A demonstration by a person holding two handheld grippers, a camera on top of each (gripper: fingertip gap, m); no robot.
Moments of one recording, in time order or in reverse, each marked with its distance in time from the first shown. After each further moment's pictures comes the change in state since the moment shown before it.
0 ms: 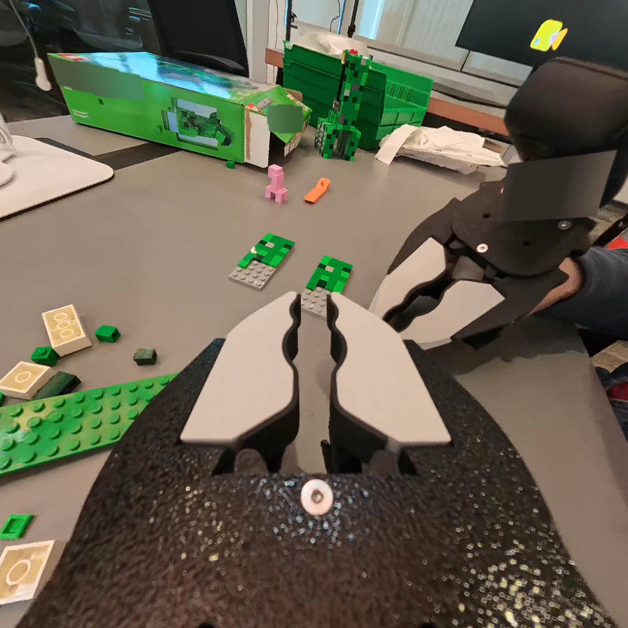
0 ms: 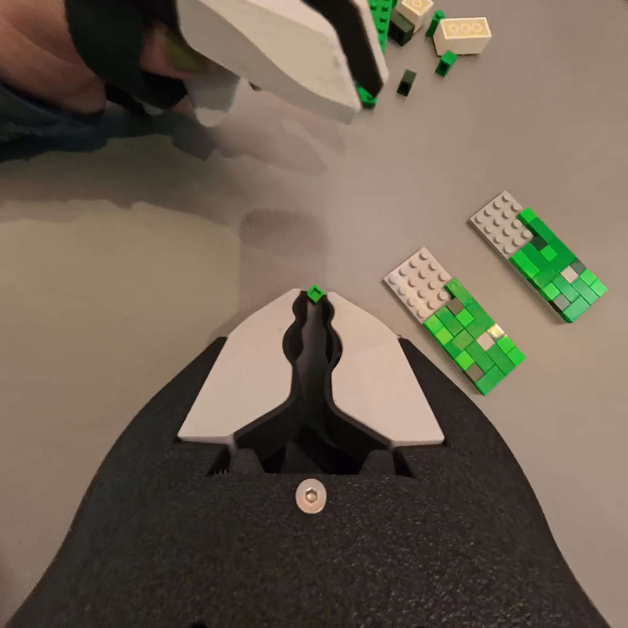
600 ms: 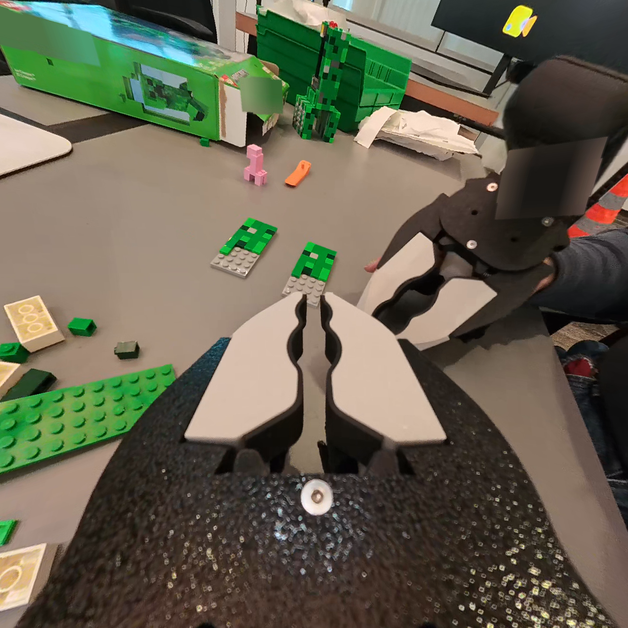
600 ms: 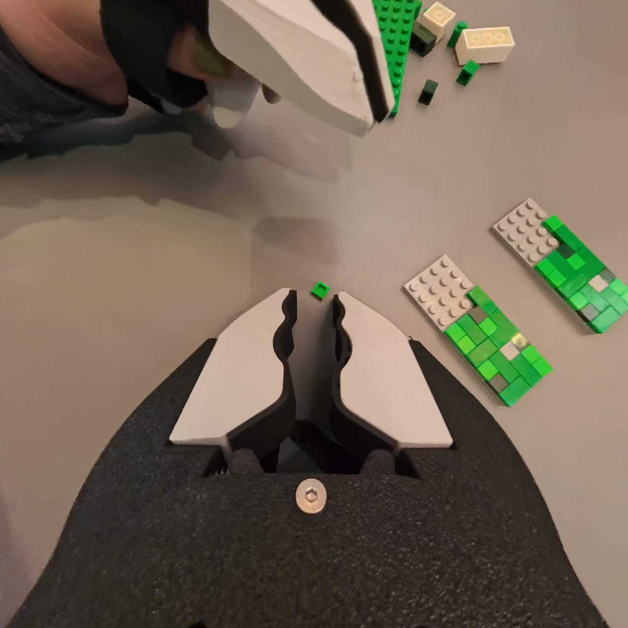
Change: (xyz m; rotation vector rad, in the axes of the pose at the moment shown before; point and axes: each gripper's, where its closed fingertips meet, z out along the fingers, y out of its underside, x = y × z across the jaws) left arm 0.005 0.005 -0.004 -0.056 0.082 -0.039; right arm -0.011 -0.004 0.002 0.023 -0.036 0.007
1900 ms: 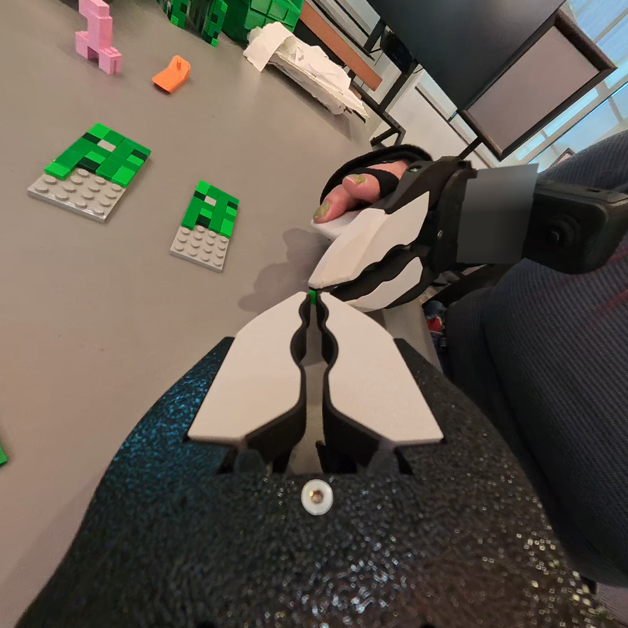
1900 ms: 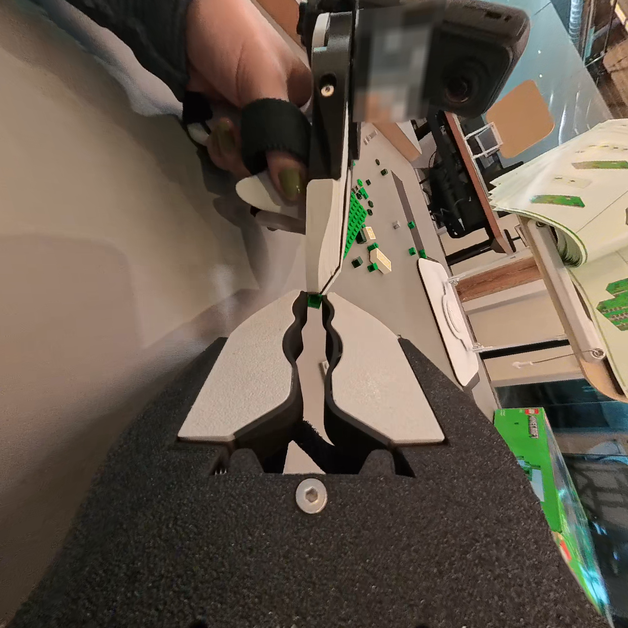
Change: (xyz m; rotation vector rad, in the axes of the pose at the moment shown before) left arm 0.043 0.026 0.014 -0.167 0.378 -0.252; right arm -0.004 -0.037 -0.024 0.323 0.290 -0.753
